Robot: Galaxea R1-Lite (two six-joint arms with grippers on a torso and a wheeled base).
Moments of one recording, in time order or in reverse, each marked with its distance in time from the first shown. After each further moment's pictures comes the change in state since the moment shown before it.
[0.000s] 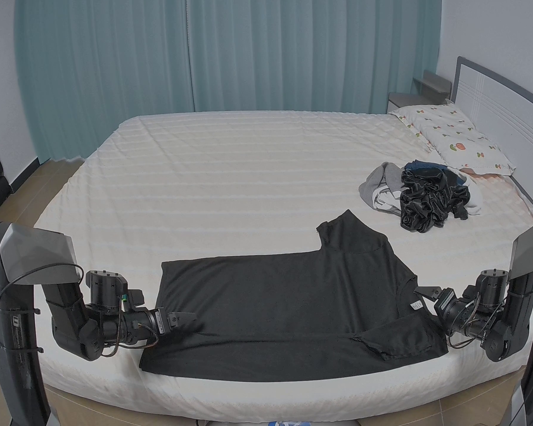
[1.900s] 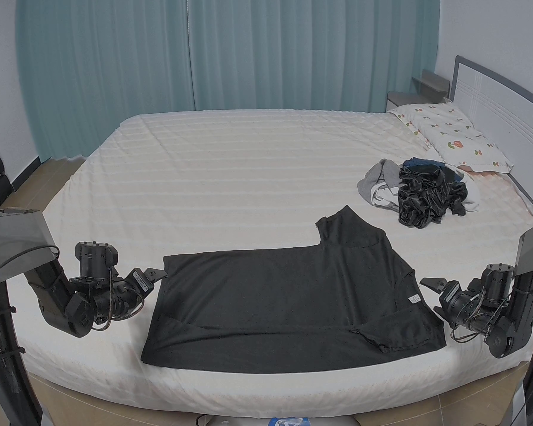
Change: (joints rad) left arm 0.003 -0.168 -0.109 0.225 0.341 -0.384; right arm -0.021 -0.037 -0.012 0.000 -0.003 -0.001
